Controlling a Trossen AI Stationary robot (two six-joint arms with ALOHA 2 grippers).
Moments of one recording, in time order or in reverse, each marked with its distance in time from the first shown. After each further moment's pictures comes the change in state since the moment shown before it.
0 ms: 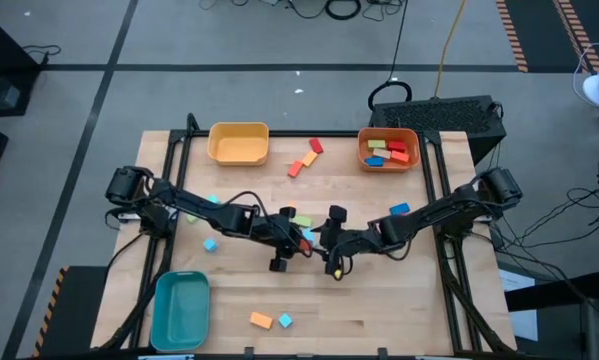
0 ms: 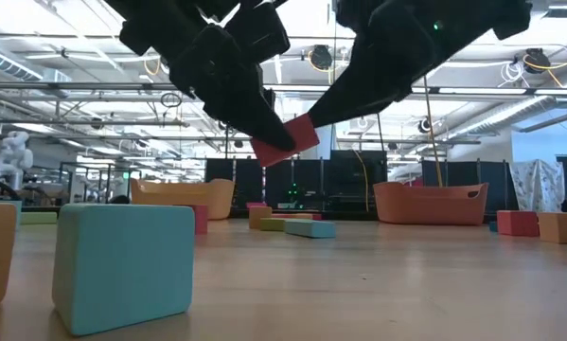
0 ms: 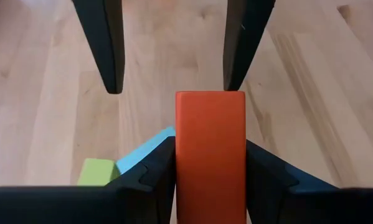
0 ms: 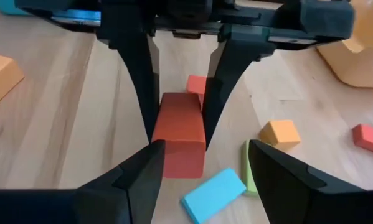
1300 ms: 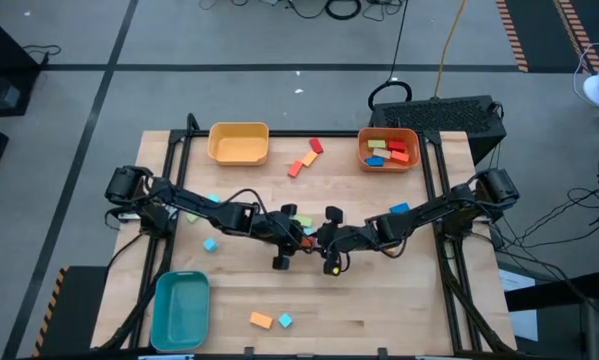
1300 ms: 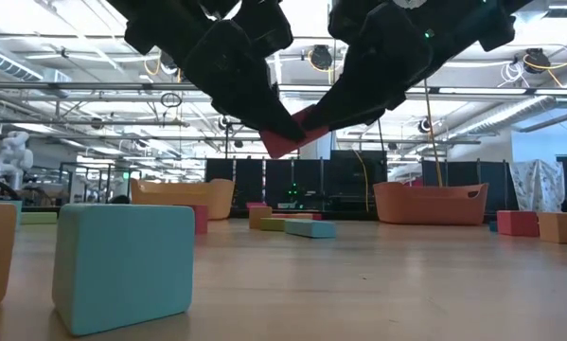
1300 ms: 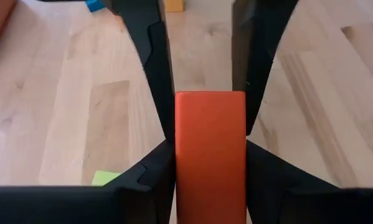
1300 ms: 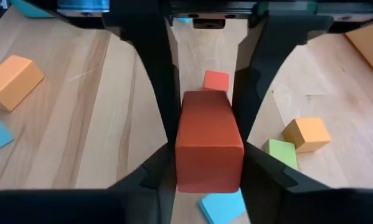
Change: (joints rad) left arm 0.008 -0.002 0.003 0.031 0.002 -0.005; right arm -0.029 0.019 -0.001 0.037 -0.108 0.024
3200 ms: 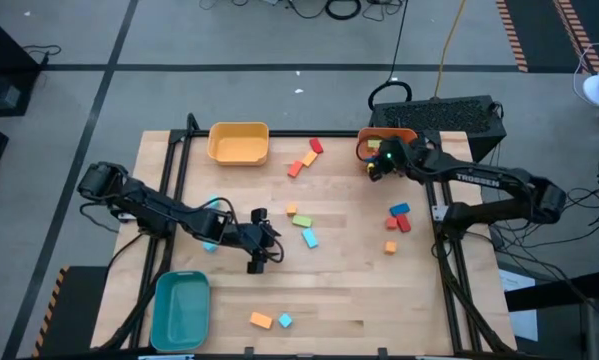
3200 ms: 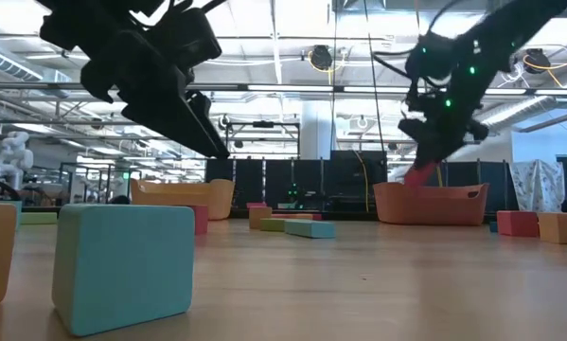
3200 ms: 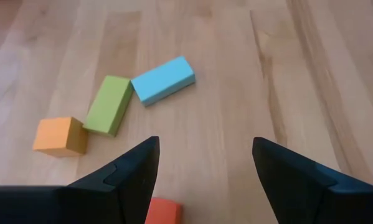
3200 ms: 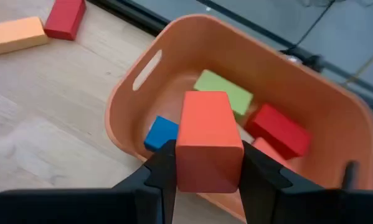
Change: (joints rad) left arm -0.108 -0.223 -0.261 -0.049 -0.165 -0.156; right arm -0.825 -0.471 -0.214 -0.564 0.153 0.174
